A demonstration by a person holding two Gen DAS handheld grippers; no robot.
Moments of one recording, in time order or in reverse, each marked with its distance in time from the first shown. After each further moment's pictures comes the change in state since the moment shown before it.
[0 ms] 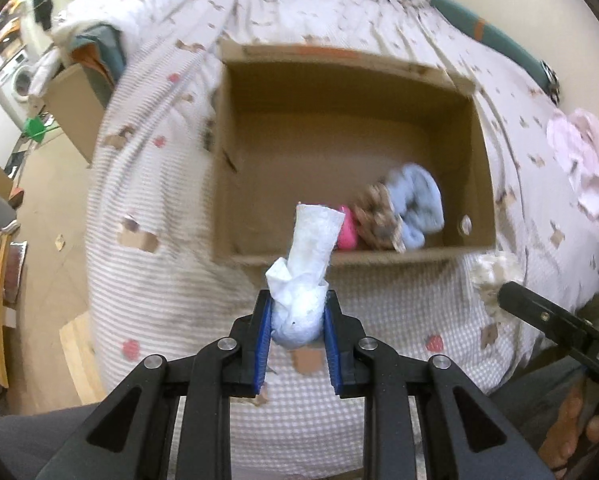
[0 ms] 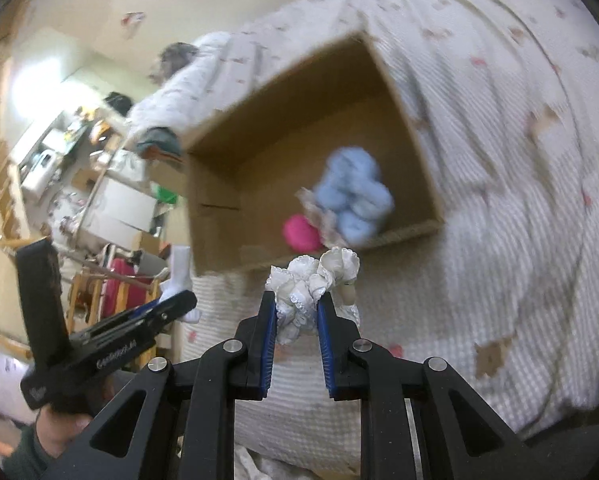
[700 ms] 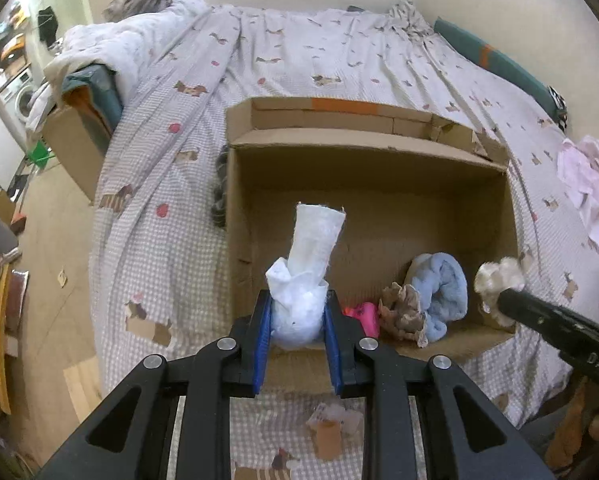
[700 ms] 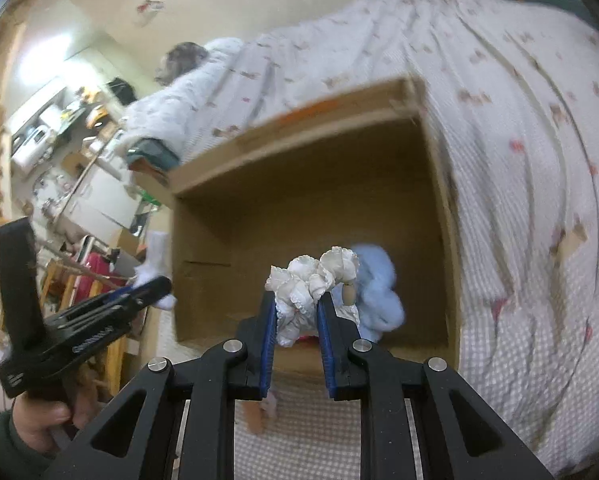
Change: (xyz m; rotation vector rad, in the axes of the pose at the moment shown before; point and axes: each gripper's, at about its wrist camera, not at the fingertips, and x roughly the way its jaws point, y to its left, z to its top) left arm 0.034 0.008 0.077 0.025 -0.094 0.013; right arm 0.040 0.011 0.072 -0.086 -0.024 -0.098
